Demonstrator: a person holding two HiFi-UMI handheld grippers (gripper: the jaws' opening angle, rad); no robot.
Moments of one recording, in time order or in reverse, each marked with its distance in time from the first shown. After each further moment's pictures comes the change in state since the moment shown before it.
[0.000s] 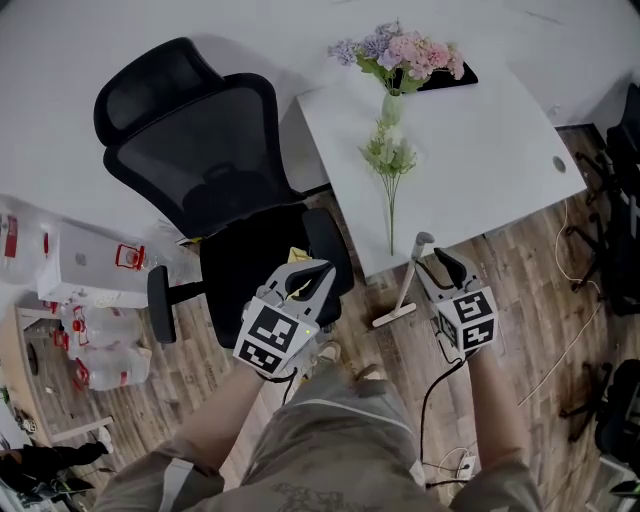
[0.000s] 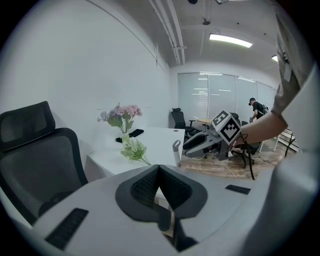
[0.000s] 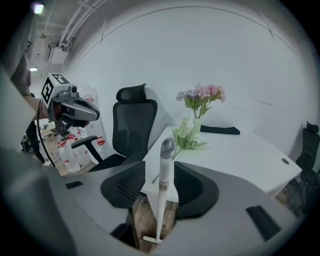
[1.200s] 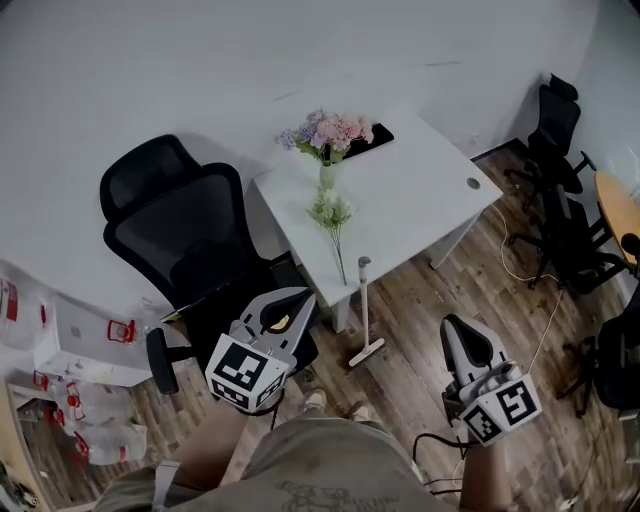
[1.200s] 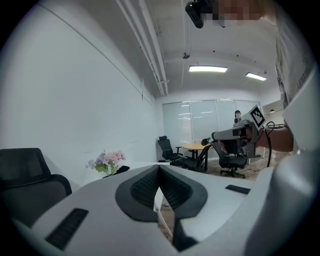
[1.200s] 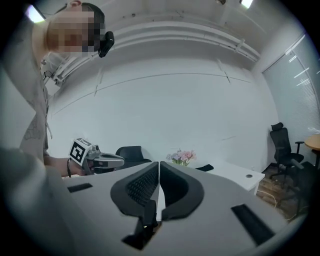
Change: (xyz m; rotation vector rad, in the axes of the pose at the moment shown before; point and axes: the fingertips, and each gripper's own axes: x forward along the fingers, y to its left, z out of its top) left arm -0.114 -0.061 0.147 0.080 -0.329 -0.125; right arm -0.298 0.081 0.134 0.195 -0.479 -0.206
